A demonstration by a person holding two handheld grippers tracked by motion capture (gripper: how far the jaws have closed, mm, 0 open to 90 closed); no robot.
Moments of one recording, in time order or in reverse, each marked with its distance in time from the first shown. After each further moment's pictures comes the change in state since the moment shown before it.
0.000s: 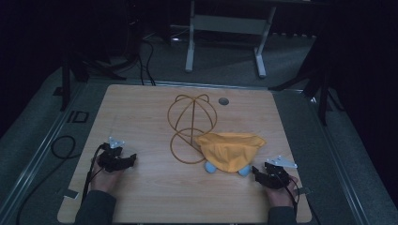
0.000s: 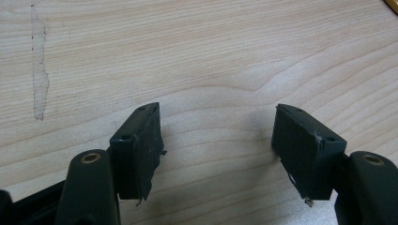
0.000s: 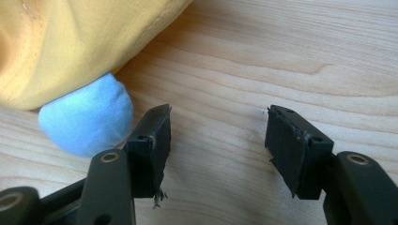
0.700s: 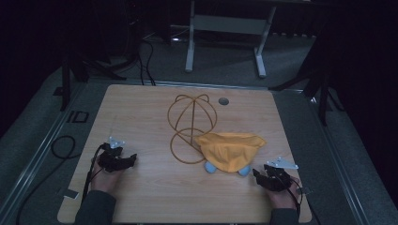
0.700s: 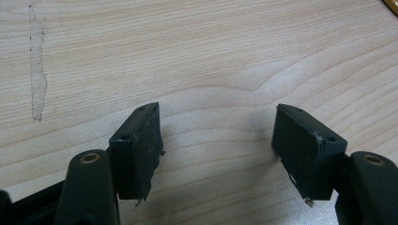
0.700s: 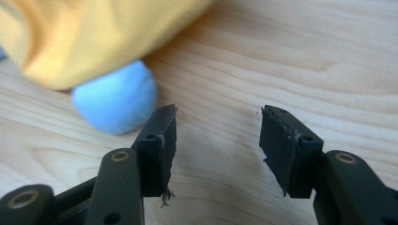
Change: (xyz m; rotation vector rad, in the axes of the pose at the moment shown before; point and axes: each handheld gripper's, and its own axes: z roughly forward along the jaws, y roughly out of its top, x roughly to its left) left arm 0.000 0.000 0.000 0.001 -0.003 0.004; right arm 0.006 0.002 -0.015 0.020 0.034 -0.052
